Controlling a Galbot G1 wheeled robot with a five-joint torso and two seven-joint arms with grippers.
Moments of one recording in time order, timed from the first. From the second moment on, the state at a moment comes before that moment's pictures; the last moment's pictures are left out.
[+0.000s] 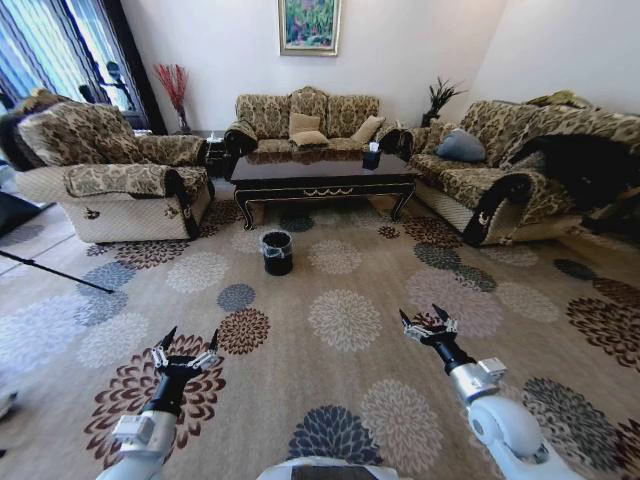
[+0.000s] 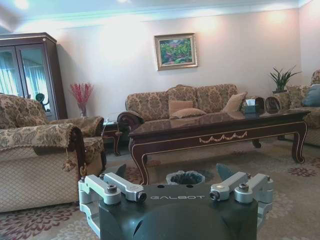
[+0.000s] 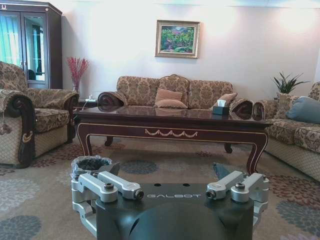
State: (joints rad) left arm 1.93 -1.17 -0.69 -2.27 -0.28 -0.17 -0.14; right arm -1.64 1.05 0.72 2.04 0.49 0.04 -0.06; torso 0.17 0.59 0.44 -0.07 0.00
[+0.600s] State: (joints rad) left arm 1.93 -1.17 -0.69 -2.27 -0.28 -0.17 -0.14; right arm -1.64 1.05 0.72 2.04 0.49 0.04 -0.06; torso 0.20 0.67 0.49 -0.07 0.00
